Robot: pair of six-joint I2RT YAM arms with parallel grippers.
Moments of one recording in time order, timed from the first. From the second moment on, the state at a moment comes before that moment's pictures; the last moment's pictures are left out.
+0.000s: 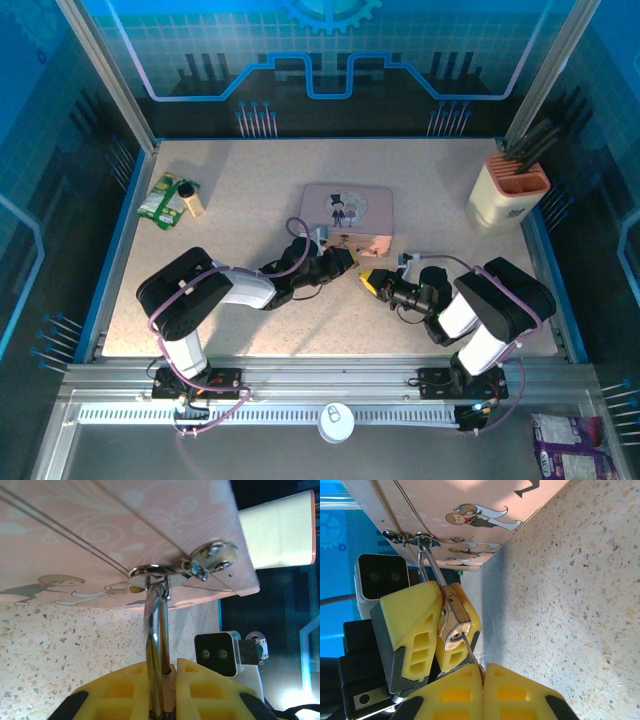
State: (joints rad) left arm -0.77 1.76 0.67 0.71 0.18 -1.22; right arm 0.43 1.65 0.09 1.30 -0.53 1.42
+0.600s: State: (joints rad) left arm -0.77 1.76 0.67 0.72 0.18 -1.22; right arm 0.43 1.62 0.09 1.30 -0.53 1.43
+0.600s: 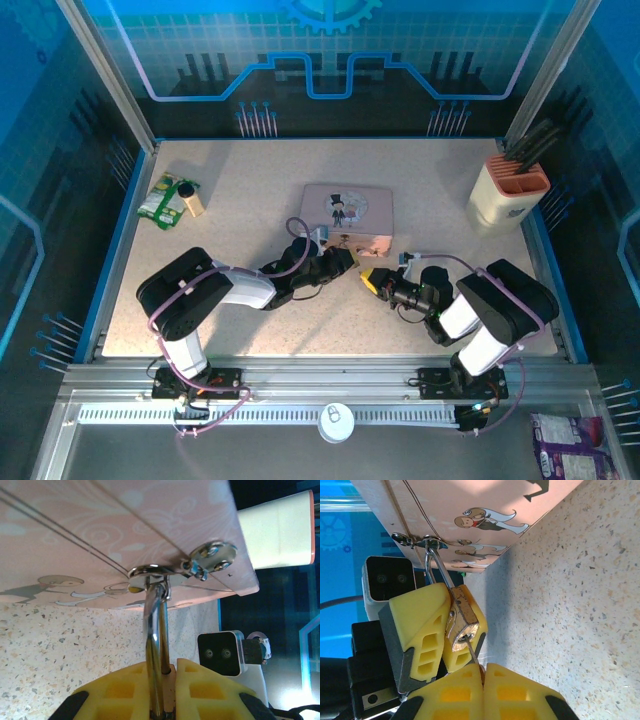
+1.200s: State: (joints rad) left arm -0.79 1.76 0.67 0.72 0.16 -1.22; right arm 0.43 1.63 0.08 1.30 -0.52 1.43
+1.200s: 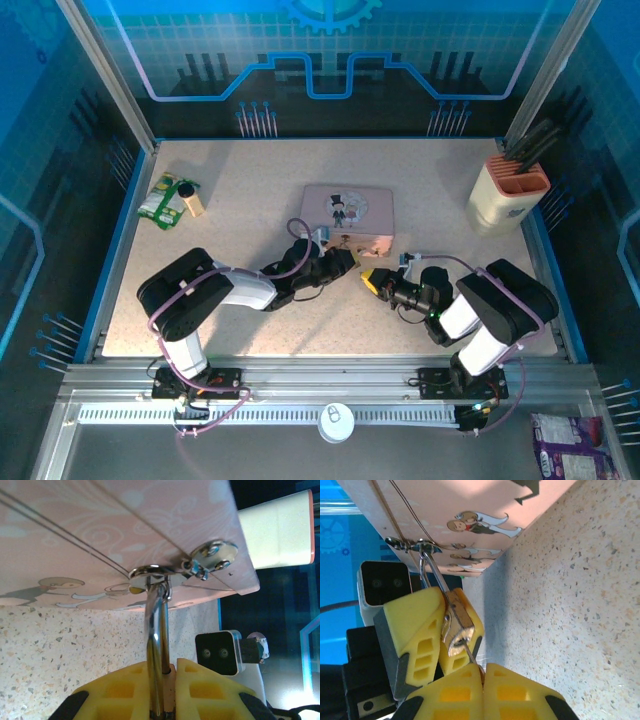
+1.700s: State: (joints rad) left arm -0.80 1.76 0.67 0.72 0.14 -1.22; right arm 0.43 1.63 0.08 1.30 -0.50 1.43
